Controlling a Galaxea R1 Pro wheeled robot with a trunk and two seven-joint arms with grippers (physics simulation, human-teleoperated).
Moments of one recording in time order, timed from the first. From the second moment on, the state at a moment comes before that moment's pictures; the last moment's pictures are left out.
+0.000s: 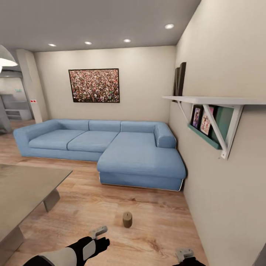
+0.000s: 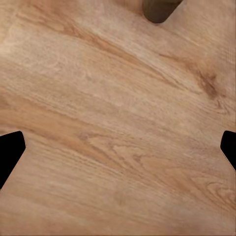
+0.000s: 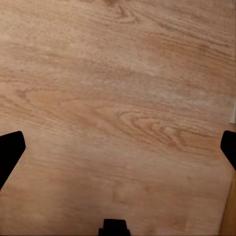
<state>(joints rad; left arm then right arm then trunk) -0.68 -0.10 -0.42 0.04 0.76 0.14 0.06 -0.54 0.02 0.57 -0.05 -0.47 0.24 -0.04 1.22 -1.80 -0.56</state>
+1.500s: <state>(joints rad) -0.68 -0.10 -0.42 0.04 0.76 0.14 0.06 -0.54 0.02 0.57 -0.05 -0.47 0.24 -0.04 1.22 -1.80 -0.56</state>
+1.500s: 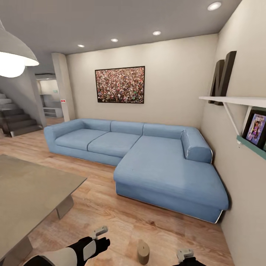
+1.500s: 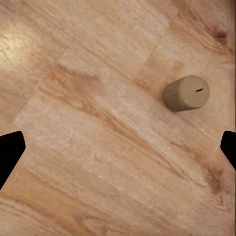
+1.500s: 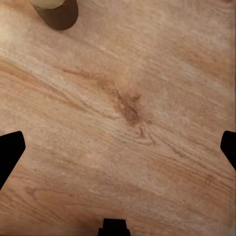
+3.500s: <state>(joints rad) -0.68 -0.09 -0.43 -0.47 0.75 0.50 0.13 -0.54 0.04 0.56 -0.06 -0.48 0.29 -0.04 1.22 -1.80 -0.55</state>
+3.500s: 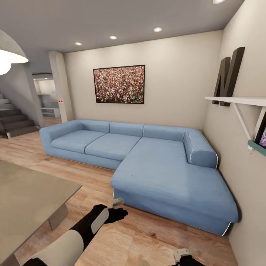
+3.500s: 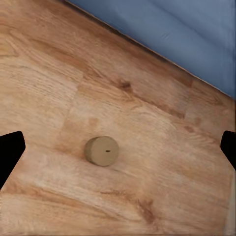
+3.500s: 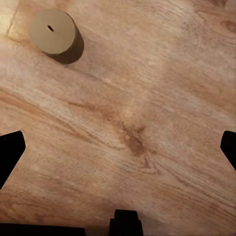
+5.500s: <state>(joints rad) -0.71 -0.16 -0.41 -1.01 0.85 0.89 0.26 -0.65 0.11 0.56 -0.12 -0.48 0.42 -0.04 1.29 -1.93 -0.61</state>
